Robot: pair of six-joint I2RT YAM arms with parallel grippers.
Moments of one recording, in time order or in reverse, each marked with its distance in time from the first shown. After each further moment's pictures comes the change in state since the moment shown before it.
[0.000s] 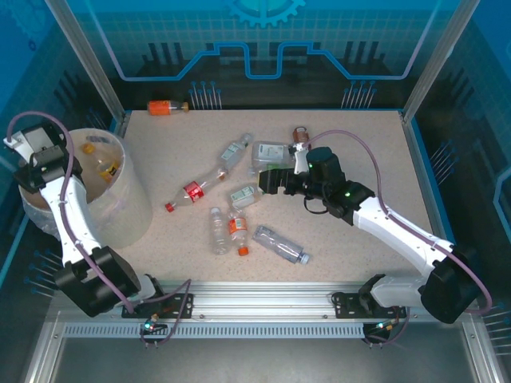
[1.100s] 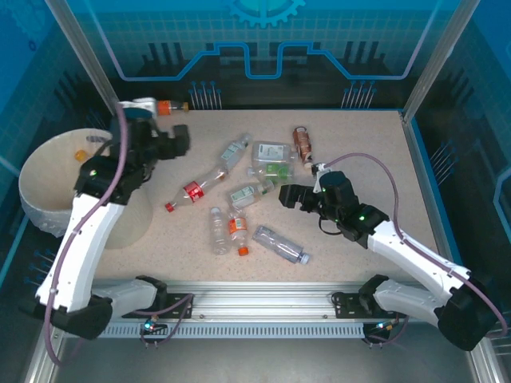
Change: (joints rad) left arm -0.950 -0.121 0.233 -0.291 0.212 -0.072; right arm -0.007 -0.216 -0.246 -0.032 0.237 0.100
